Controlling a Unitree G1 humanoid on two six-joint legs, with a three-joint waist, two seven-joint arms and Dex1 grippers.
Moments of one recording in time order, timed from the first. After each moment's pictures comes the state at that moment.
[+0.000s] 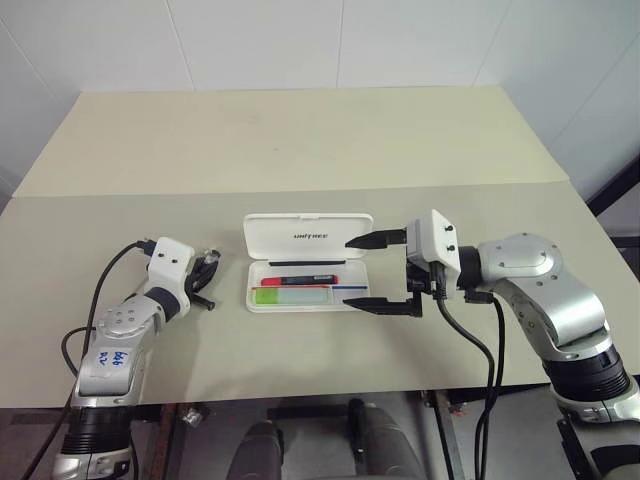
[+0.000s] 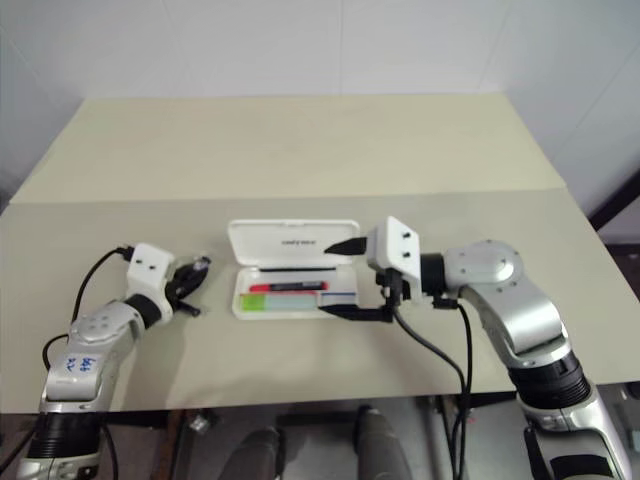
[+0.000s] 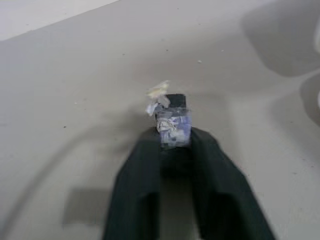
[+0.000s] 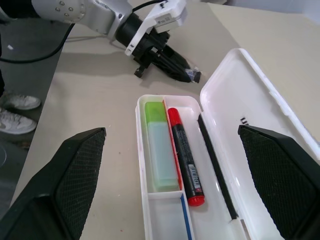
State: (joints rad) left arm -0.19 0.52 0.18 -0.11 -0.17 0.48 -0.39; right arm -0.53 -0.66 0.10 -0.34 0.43 0.44 1.10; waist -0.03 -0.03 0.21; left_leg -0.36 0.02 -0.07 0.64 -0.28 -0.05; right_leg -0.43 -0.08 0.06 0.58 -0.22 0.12
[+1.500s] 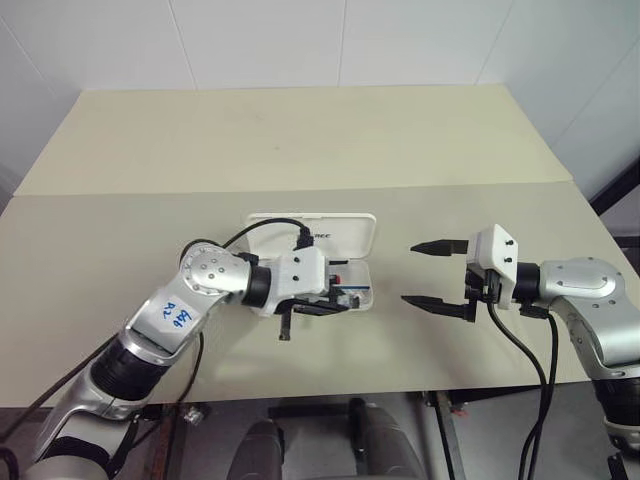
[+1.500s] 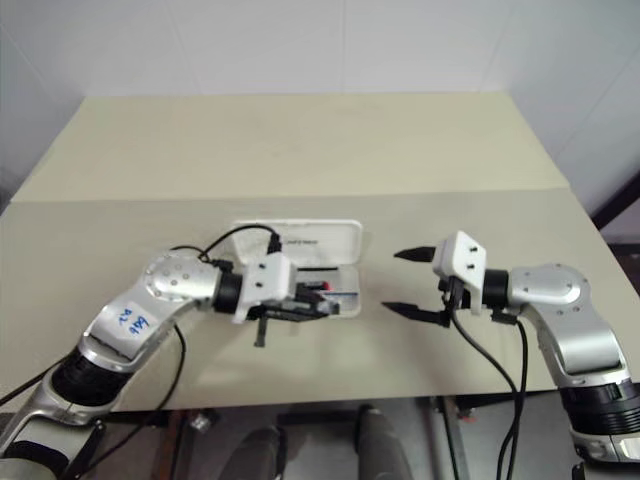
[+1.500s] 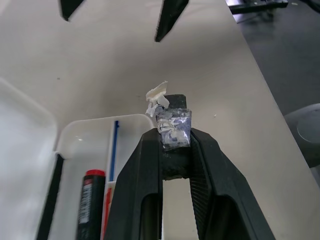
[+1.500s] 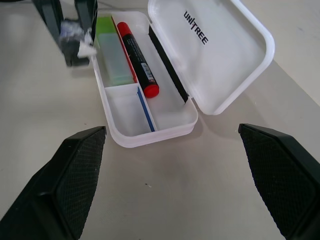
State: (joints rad) left arm -0.59 0.61 -0.39 -0.36 -0.23 0.55 -0.93; right arm -0.32 -0.81 -0.03 -0.17 0.38 0.24 1.13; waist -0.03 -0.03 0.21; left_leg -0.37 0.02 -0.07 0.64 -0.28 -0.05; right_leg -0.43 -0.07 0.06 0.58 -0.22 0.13
